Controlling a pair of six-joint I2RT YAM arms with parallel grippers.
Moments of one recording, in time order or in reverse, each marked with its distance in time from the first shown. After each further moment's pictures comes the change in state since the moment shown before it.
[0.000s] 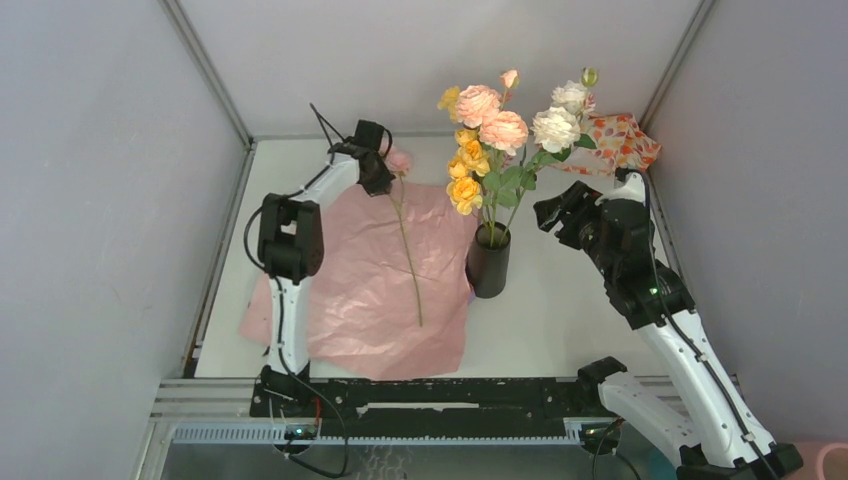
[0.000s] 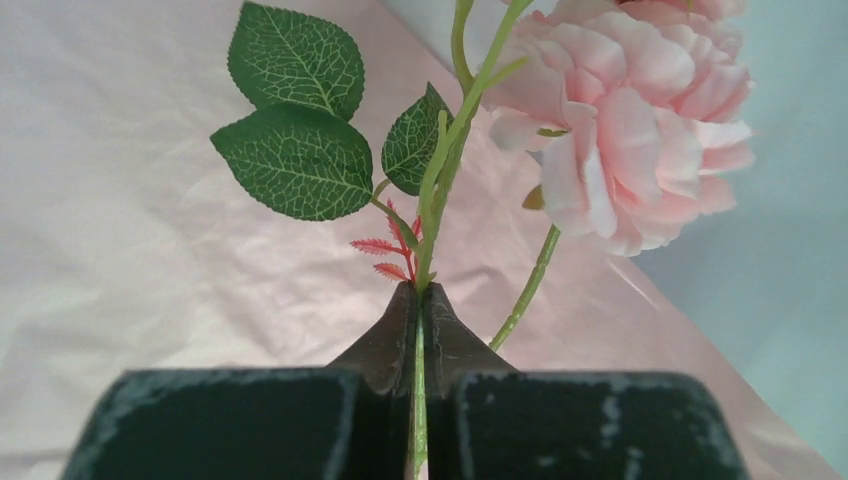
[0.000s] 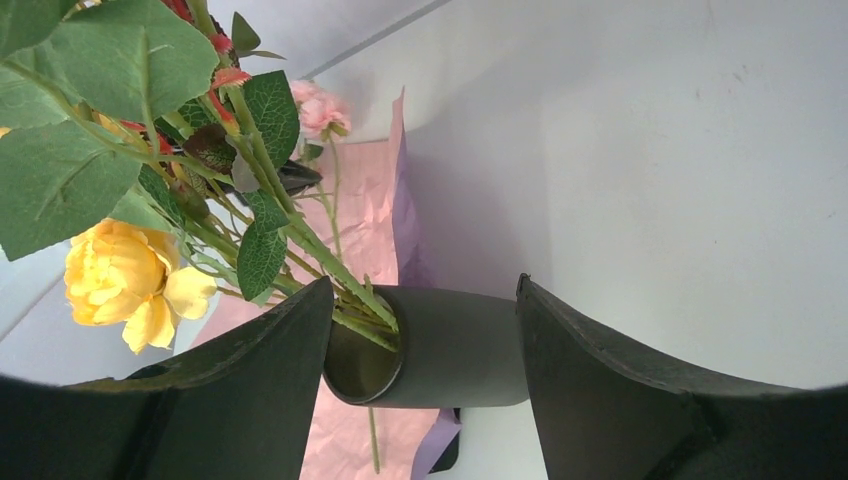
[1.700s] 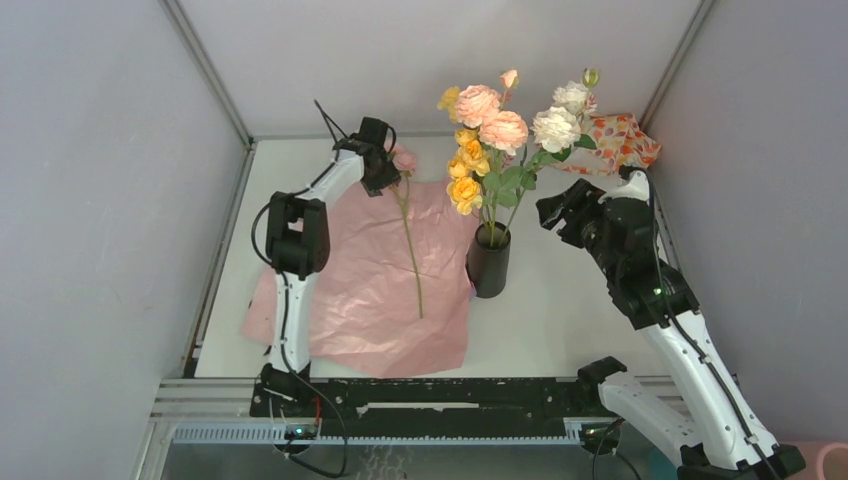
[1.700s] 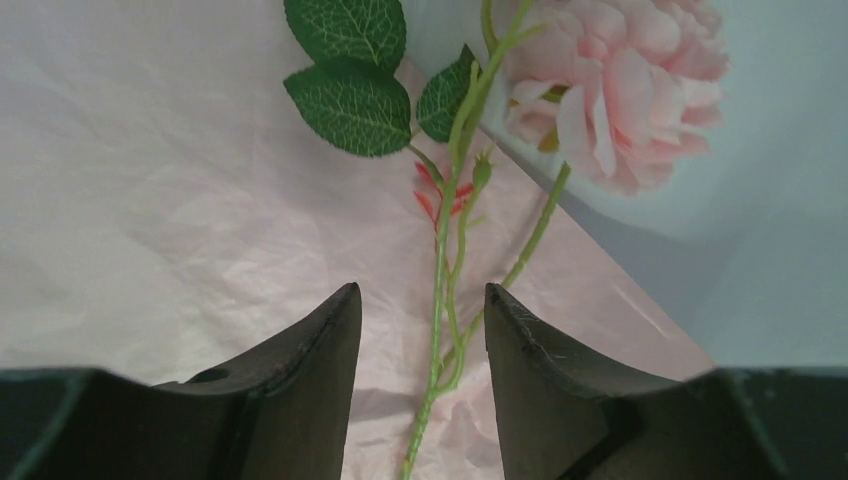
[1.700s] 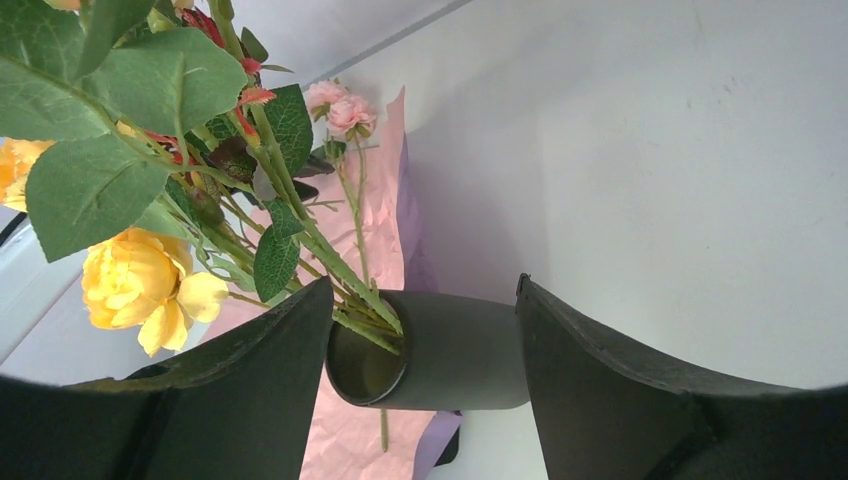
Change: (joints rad) left arm -0.011 0.013 0.066 -0.048 -0.042 -0.003; right arm 0.006 -0.003 0.031 -0.023 0.021 -0.006
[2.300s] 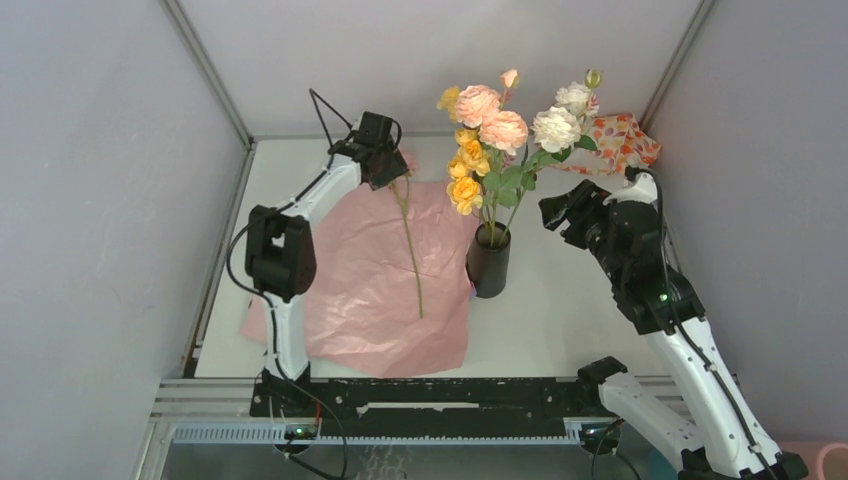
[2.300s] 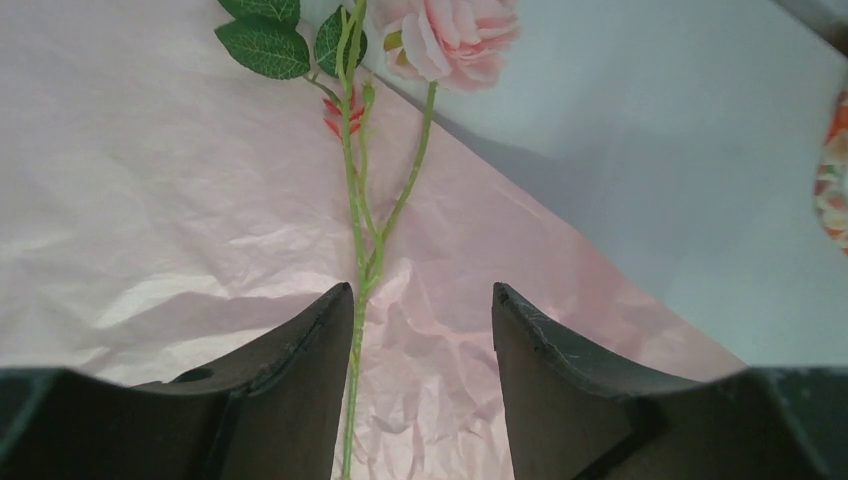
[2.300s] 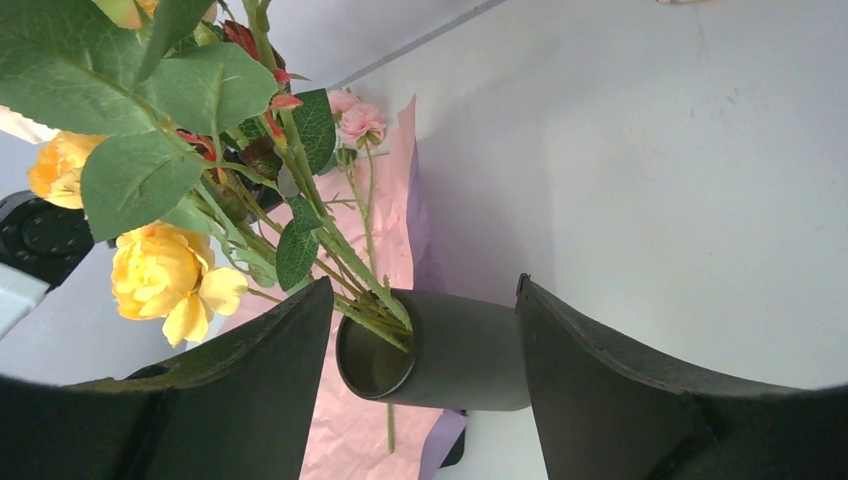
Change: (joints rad) left arm -0.071 -0.283 -0.219 0.128 -0.040 0.010; right arm 0.001 -0.031 0.008 -0.007 0.000 0.001
